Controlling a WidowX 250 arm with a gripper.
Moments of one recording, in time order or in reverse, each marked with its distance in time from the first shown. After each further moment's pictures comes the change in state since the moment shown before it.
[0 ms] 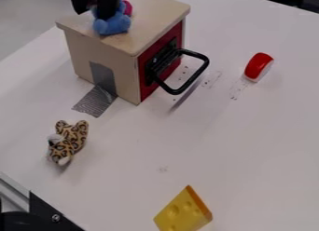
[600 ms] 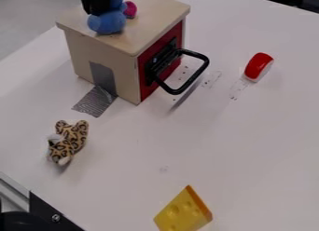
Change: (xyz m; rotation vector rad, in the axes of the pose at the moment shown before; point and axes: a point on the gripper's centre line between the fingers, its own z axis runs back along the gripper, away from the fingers) arm -0.003 -0.006 0.013 0.003 -0.033 -0.073
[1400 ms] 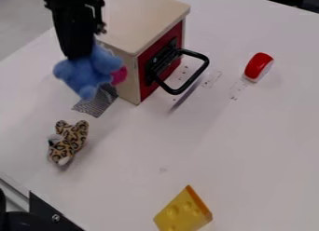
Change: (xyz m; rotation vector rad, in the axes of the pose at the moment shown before) arm -0.104 -0.075 0.005 -0.062 0.080 -0.207
